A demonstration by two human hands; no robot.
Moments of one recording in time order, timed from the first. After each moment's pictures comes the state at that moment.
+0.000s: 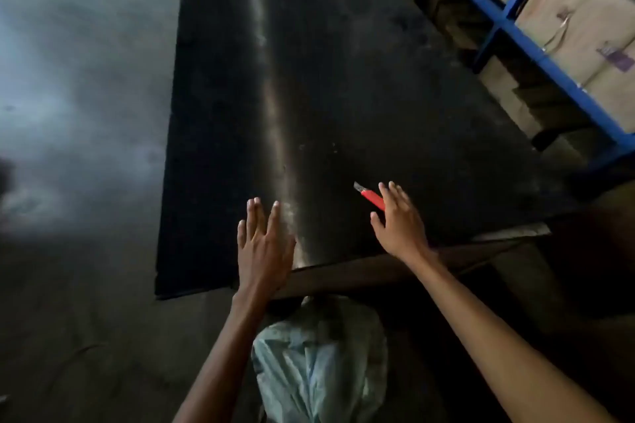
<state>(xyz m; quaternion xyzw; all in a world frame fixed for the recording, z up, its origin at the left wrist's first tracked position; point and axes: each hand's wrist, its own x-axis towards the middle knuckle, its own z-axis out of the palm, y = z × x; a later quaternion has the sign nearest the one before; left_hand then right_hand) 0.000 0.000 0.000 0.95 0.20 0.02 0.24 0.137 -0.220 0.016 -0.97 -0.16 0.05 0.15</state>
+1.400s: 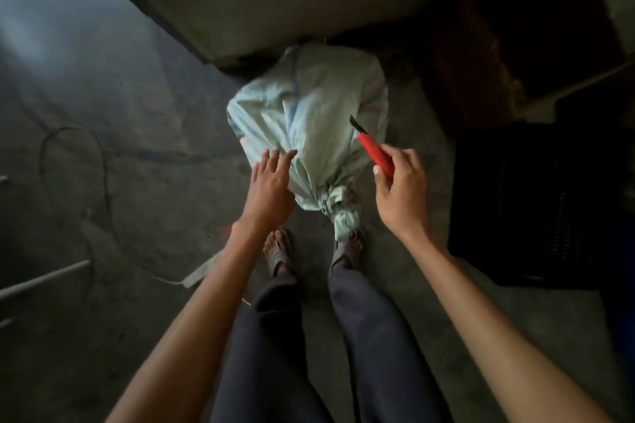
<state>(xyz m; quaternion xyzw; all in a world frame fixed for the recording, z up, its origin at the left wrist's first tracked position) -0.295 -0.209 -0.315 0.92 0.12 -0.28 0.25 -0.240 -0.424 -0.274 -0.94 0.00 0.14 0.32</state>
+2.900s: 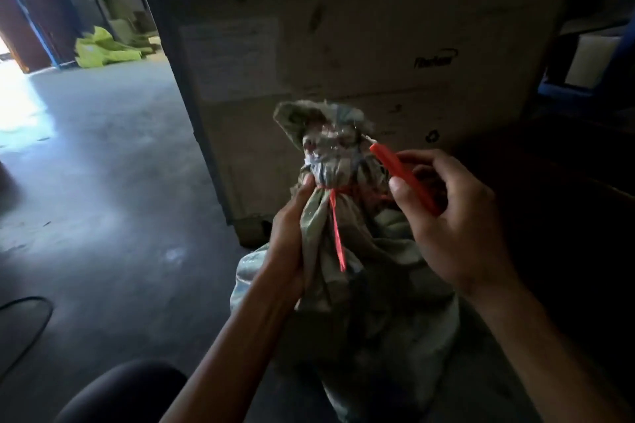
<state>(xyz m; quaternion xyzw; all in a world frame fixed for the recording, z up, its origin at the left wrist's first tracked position) -0.289 -0.229 -0.502 0.46 0.11 0.04 0.88 -0.276 -0.410 -0.470 -0.79 -0.22 -0.22 0.53</state>
